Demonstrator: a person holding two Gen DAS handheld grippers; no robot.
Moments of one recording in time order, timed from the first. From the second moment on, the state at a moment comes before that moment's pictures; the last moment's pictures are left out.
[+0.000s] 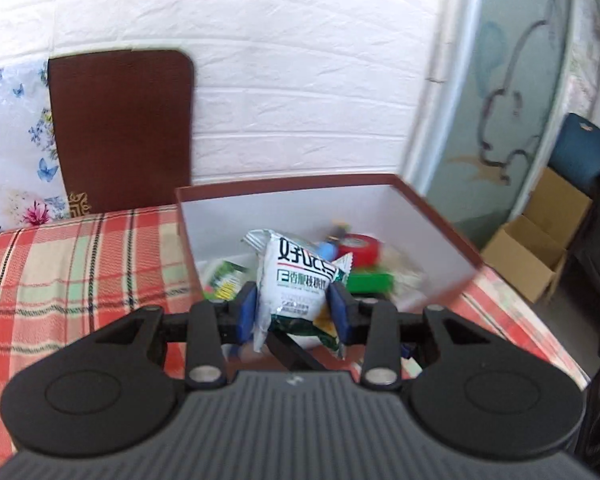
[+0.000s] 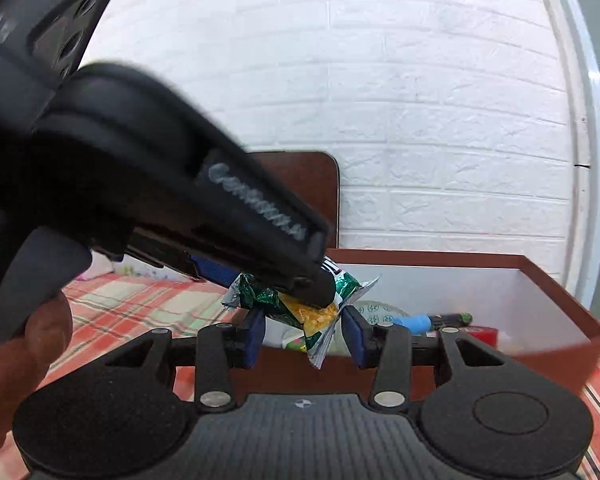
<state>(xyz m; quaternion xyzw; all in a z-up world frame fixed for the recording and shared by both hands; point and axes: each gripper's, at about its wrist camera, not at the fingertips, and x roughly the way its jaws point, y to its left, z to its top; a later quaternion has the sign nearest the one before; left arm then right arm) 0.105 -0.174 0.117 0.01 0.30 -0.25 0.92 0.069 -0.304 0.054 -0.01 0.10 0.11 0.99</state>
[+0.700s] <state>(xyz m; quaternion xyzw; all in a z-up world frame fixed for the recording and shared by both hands) 0.036 -0.165 0.122 0.01 0.31 -0.20 0.93 -0.025 -0.330 0.054 0.10 0.16 0.05 0.98</state>
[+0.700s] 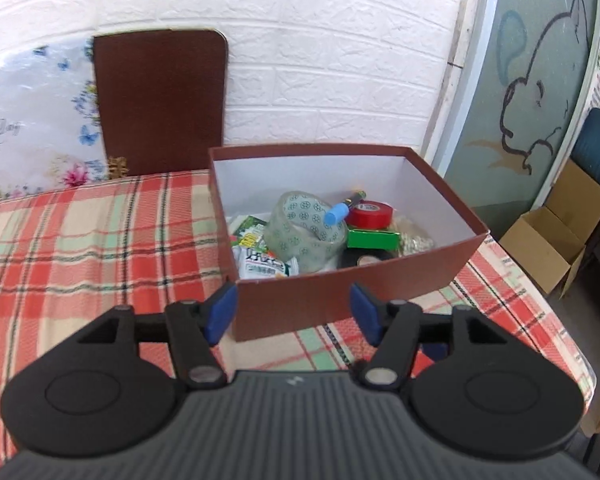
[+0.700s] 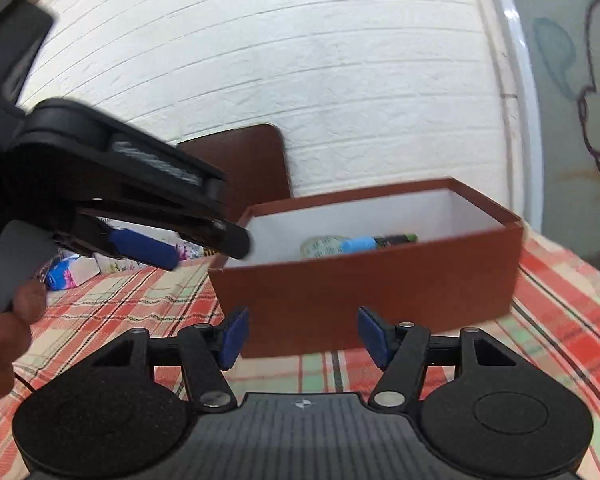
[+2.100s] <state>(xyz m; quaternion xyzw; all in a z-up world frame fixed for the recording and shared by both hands) -0.171 -0.129 0.137 0.13 0.22 -0.08 0.96 -0.181 -0.351 0.104 0.19 0.16 0.05 0.97</state>
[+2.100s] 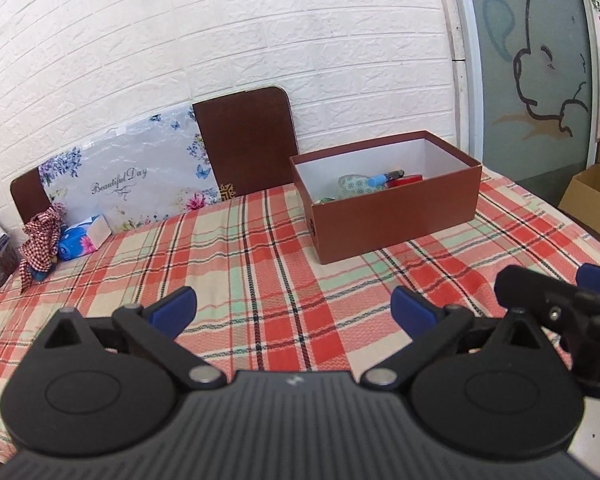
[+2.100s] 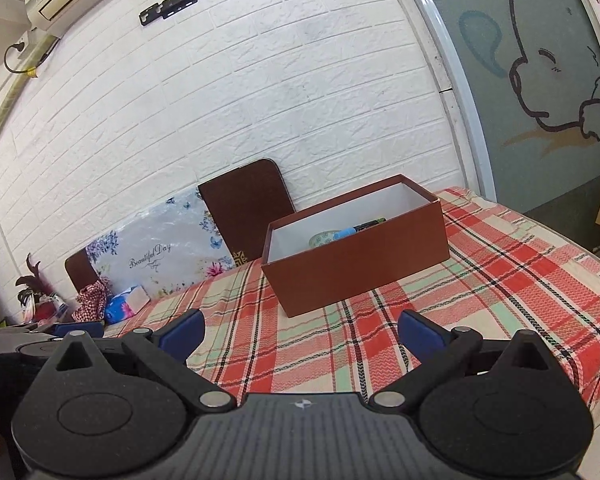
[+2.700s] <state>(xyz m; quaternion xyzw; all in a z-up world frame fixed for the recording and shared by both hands) -0.202 -0.103 0.136 0.13 0.20 -0.04 0.97 -0.203 -0.334 0.101 0.20 0.09 0.01 0.98</state>
